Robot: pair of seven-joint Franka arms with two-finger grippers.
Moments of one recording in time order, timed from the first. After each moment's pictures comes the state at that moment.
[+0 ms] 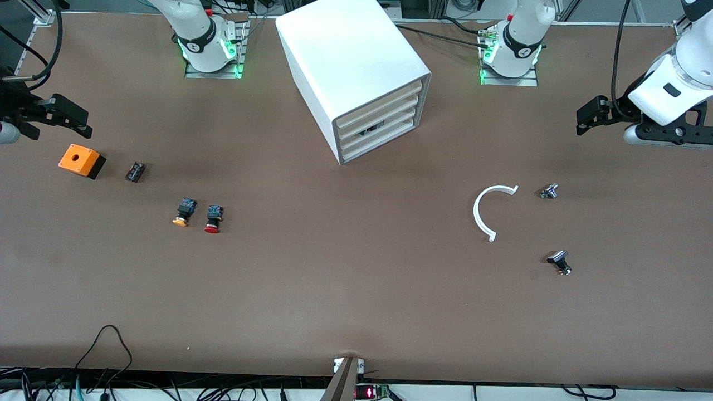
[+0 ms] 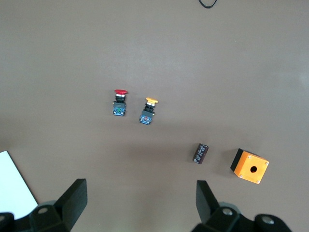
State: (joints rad) left arm -0.01 -0.05 -0.07 -1.70 0.00 1.58 -0.02; right arm -0.06 0.03 0.08 -1.52 -0.03 1.55 -0.03
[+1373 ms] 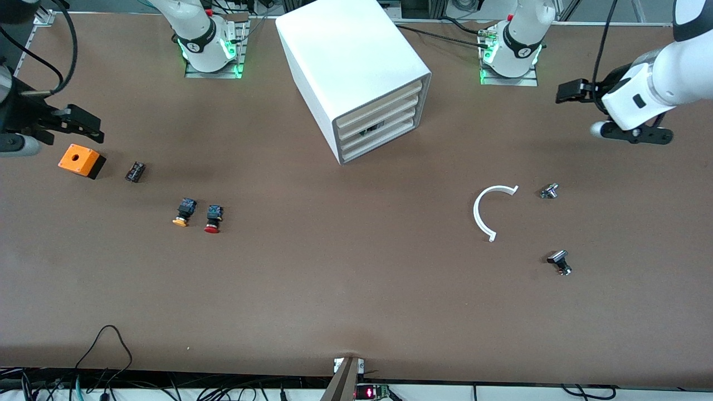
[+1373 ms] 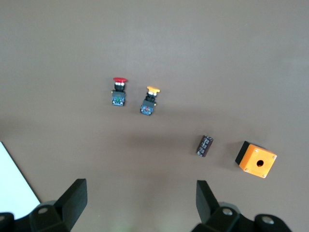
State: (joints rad) left arm 0.00 0.02 -0.07 -1.66 -0.18 1.21 -0.01; right arm -0.05 0.06 0.08 -1.57 -0.03 1.55 -0.03
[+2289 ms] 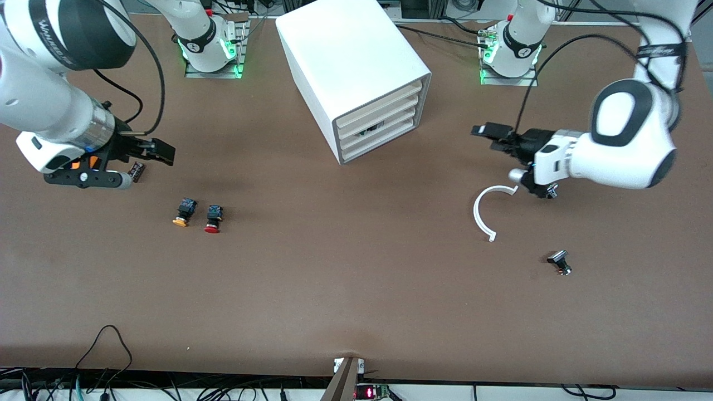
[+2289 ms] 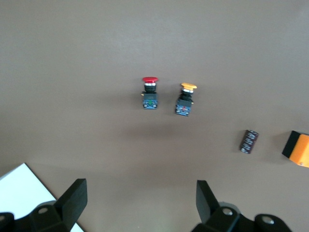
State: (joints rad) left arm 0.03 0.25 -0.16 -1.89 -0.72 1.59 0.38; right arm 0.12 0.17 0.09 -1.58 -0.02 1.63 0.28
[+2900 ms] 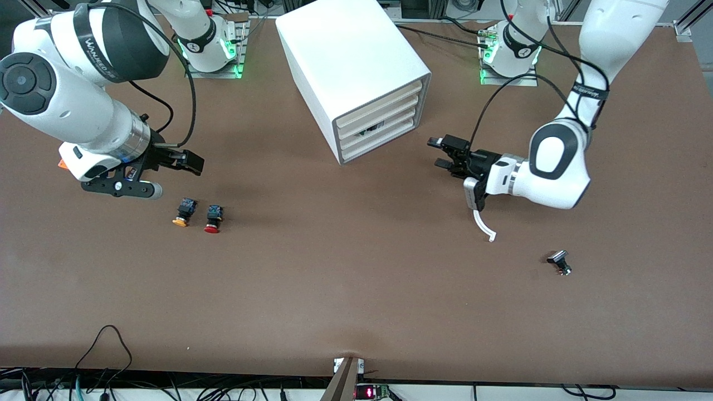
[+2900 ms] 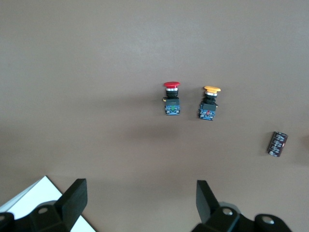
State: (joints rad) left arm 0.00 0.45 -0.23 -1.97 -1.03 1.76 0.88; right arm 0.18 0.21 0.09 -1.58 0.00 1.70 0.39
